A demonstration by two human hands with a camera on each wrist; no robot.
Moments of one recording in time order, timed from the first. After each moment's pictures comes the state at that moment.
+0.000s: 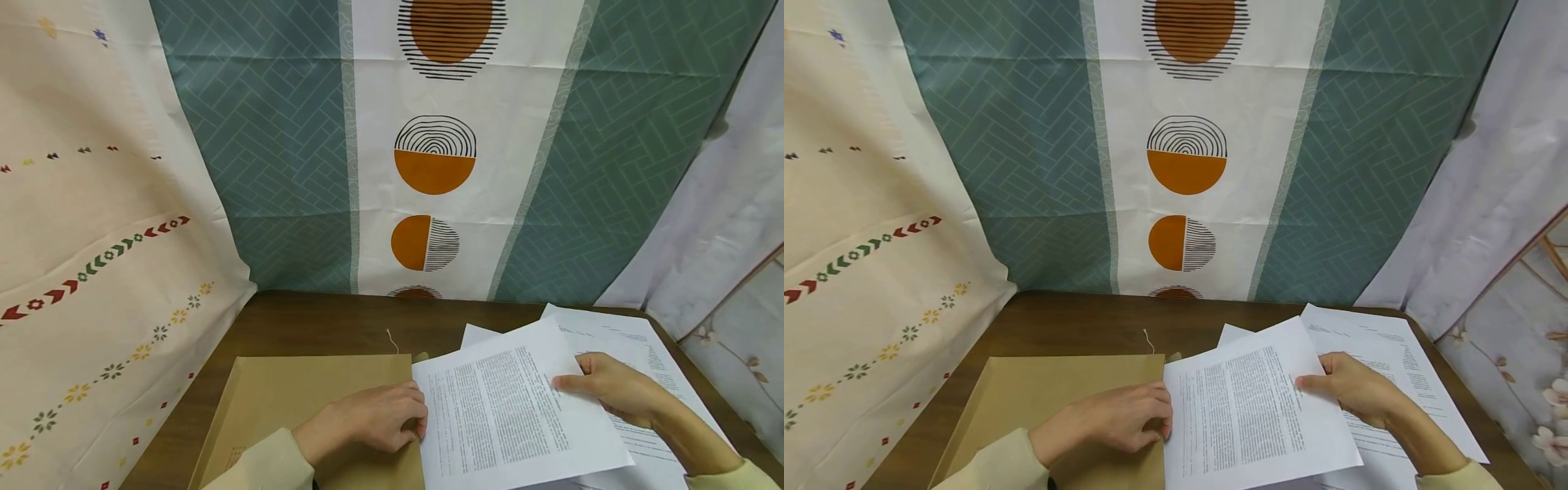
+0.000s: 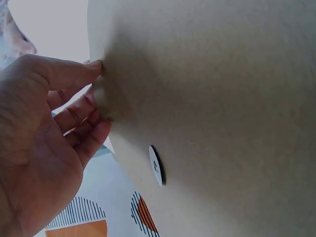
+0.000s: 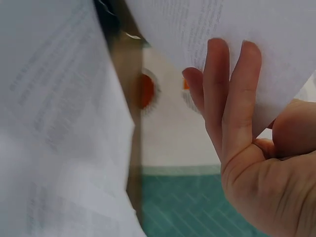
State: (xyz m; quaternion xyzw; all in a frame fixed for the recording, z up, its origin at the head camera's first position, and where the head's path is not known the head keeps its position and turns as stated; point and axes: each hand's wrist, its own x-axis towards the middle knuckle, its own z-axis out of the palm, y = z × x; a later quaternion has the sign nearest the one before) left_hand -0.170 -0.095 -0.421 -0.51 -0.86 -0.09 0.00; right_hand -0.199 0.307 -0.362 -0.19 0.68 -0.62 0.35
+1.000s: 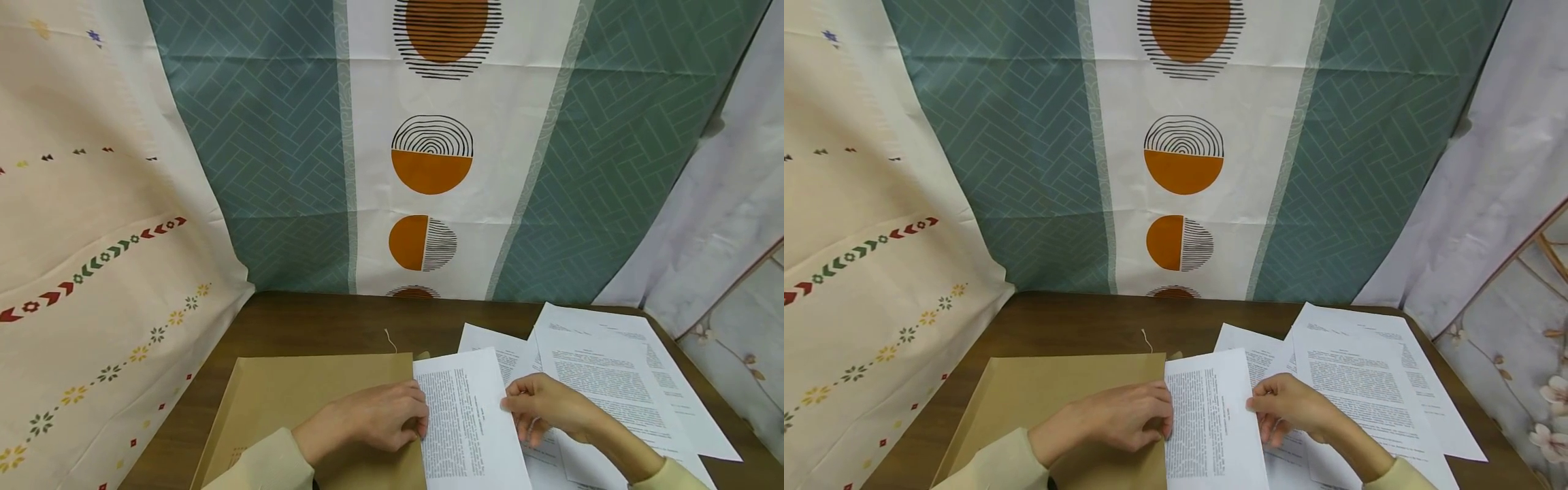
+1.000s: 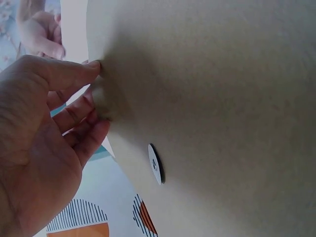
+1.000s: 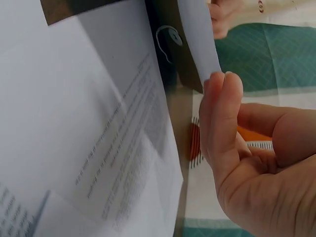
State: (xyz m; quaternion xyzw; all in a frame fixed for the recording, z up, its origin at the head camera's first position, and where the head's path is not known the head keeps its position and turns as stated) left_hand -0.170 -0.092 -0.417 -0.52 -0.85 -0.10 0.01; right_hand -0.190 0.241 -0.406 -0.19 0.75 -0.55 0.32
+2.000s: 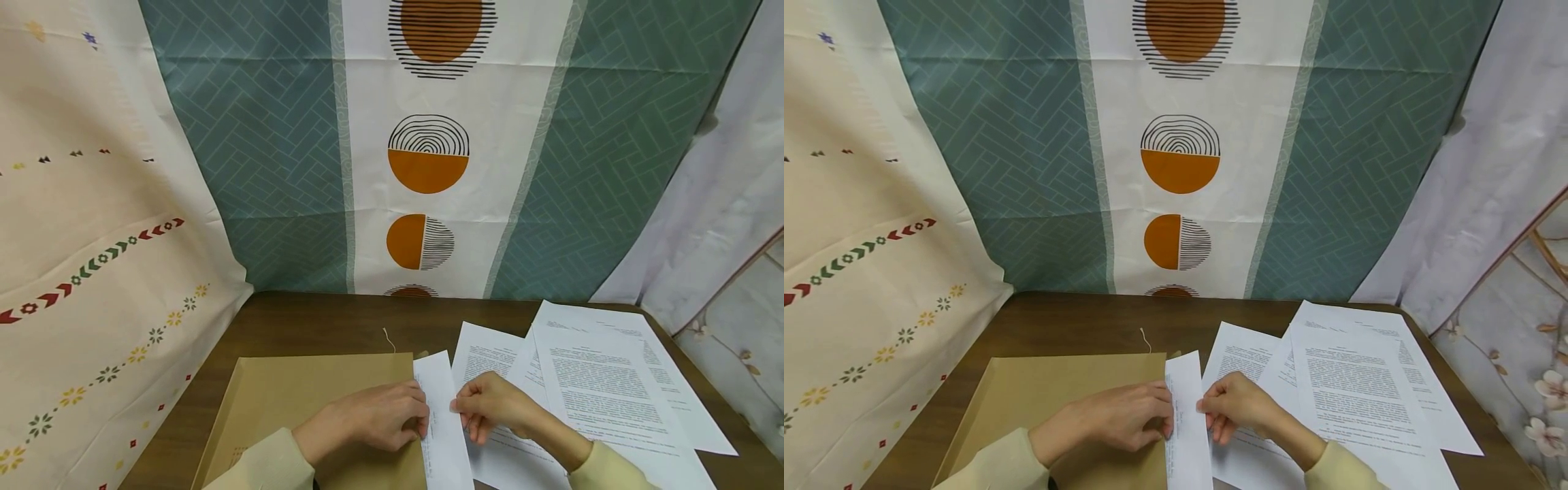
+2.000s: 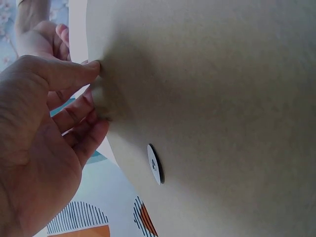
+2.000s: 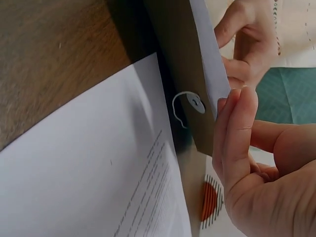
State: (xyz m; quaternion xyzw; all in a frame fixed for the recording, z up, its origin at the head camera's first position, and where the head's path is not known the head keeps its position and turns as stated) left_hand -0.169 -0.088 -0.417 -0.53 -0.84 -0.10 0.01; right_hand -0.185 0.171 -0.421 -0.18 0.75 -0.57 0.29
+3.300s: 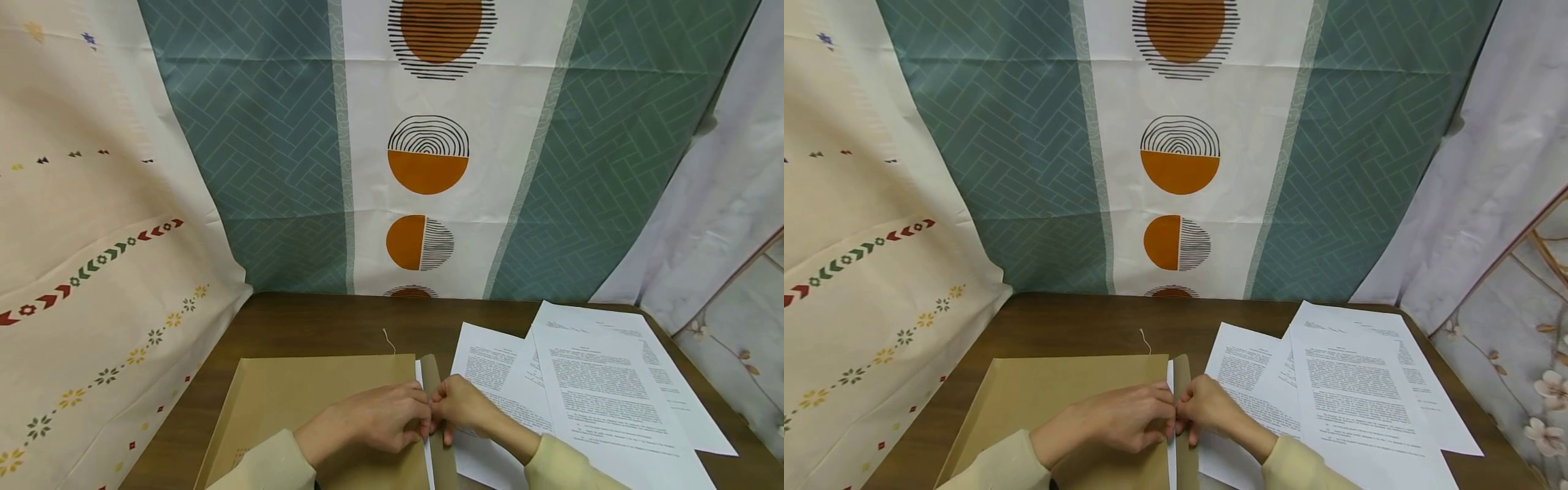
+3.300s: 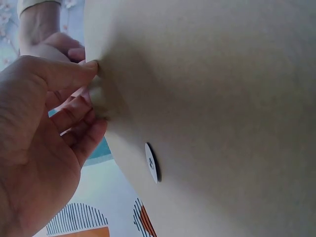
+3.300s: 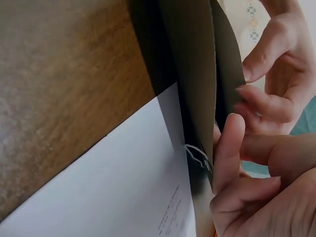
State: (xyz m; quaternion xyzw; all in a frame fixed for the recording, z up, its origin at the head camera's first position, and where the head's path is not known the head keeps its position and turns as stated) left_hand -0.171 -0.087 -0.418 -0.54 -0.84 -0.10 0.02; right_hand -0.186 0.119 -0.437 -0.21 0.79 -0.53 0.24
